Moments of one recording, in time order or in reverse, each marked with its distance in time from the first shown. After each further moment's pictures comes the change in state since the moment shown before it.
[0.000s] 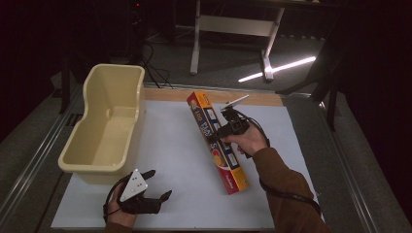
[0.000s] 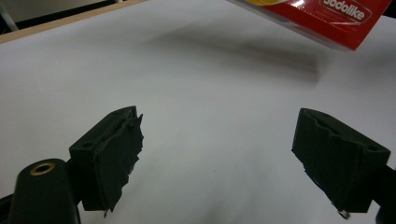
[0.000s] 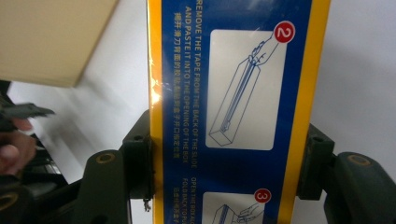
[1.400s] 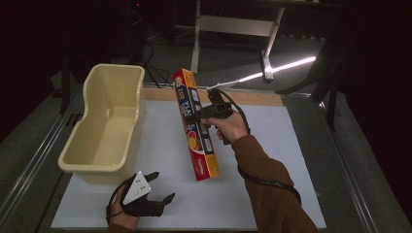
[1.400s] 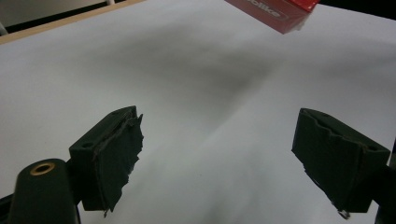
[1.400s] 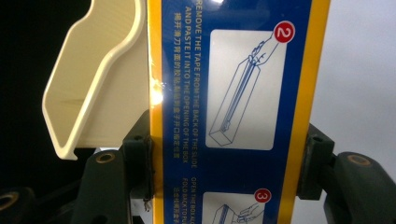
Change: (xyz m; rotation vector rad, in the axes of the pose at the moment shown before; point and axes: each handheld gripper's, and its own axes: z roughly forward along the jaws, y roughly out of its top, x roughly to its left) left arm -0.009 0.001 0.002 -0.005 -0.023 0.020; right arm 0.043 0.050 -0.003 -0.135 0.201 0.102
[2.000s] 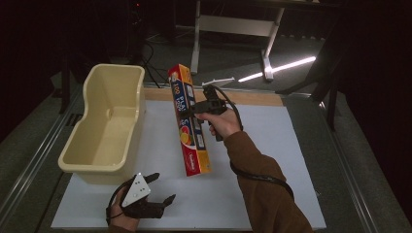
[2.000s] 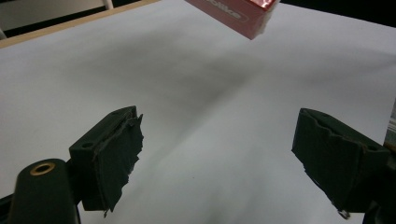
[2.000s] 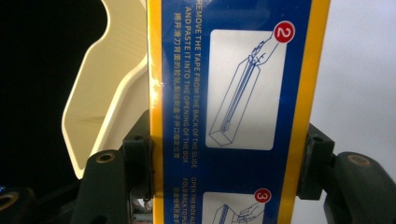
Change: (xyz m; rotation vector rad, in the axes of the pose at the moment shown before) left arm -0.004 0.001 -0.004 -0.019 -0.006 -0.003; right arm 0.007 0.013 0.010 -0.031 0.047 0.038
